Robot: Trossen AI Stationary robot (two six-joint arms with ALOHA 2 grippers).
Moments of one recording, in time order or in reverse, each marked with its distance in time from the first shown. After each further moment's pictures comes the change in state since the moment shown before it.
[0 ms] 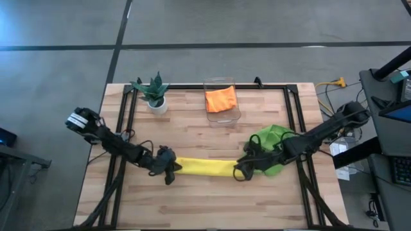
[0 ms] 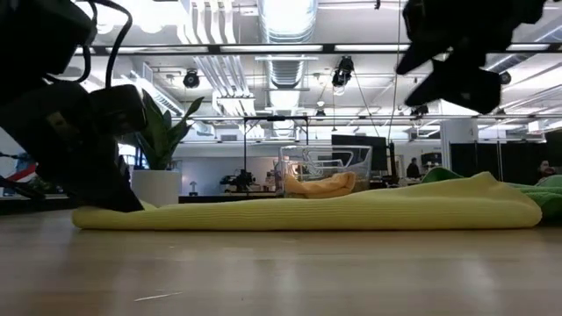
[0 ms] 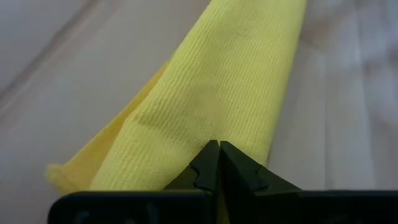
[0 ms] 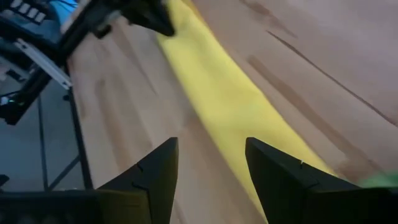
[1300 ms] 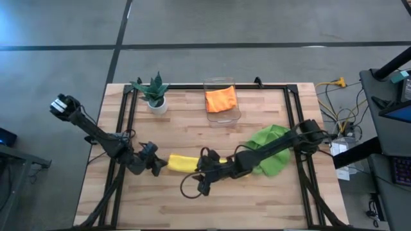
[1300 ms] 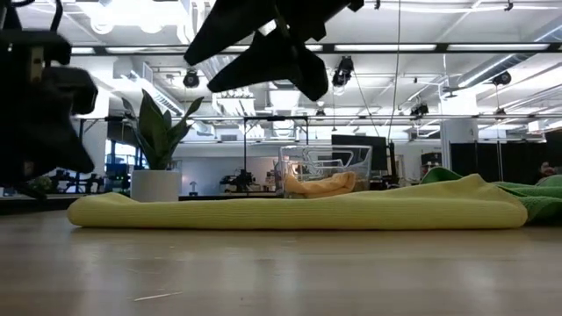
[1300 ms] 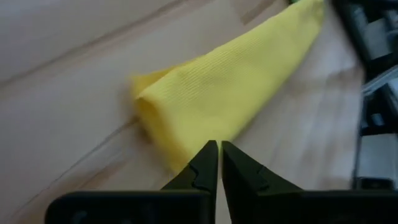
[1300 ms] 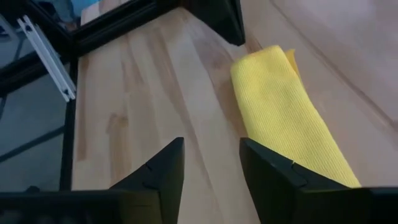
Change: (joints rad) left arm -0.177 -0.512 -0.079 -0.470 -0.171 -0.604; right arm -0.084 0.666 0.691 0.040 -0.036 -0.410
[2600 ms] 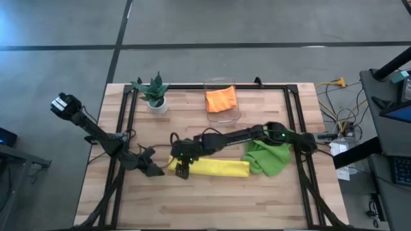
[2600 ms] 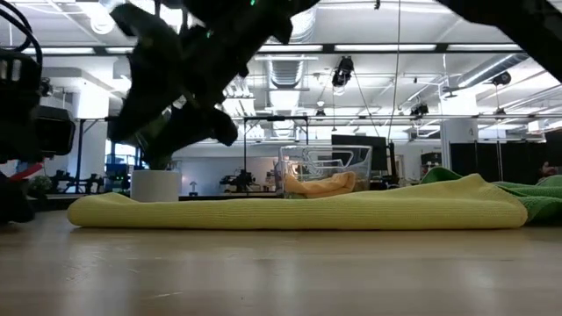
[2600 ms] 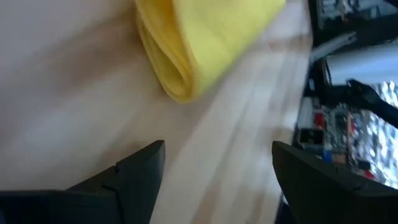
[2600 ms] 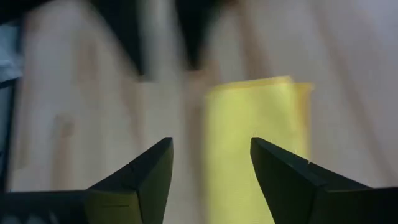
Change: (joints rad) left arm -0.049 -0.022 -0.261 0.431 0.219 -0.138; right arm -0.247 0.434 0.675 -0.448 -0.390 -0.260
